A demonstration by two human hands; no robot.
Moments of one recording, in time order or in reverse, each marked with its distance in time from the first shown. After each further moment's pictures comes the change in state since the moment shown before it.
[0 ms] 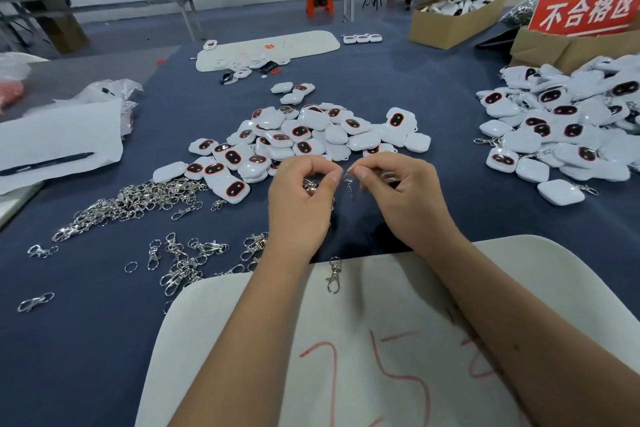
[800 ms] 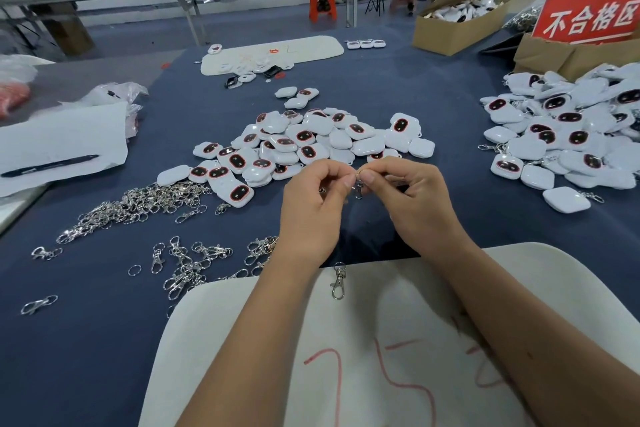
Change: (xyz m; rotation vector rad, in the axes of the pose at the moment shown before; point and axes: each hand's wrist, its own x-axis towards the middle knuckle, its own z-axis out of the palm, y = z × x) left_hand -0.002 0.006 0.001 -0.069 -0.122 0.011; right_hand 0.001 0.003 -0.003 0.190 -0.081 0.011
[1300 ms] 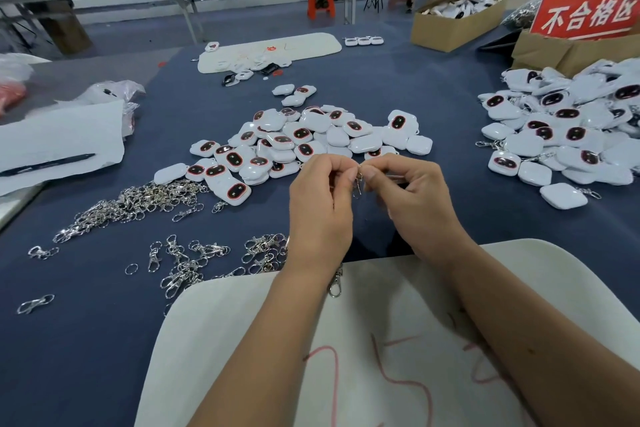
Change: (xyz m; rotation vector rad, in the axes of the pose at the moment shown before) left_hand -0.005 0.000 0.017 0.099 0.141 0.164; right_hand -0.004 -0.007 0.001 0.142 0.016 0.052
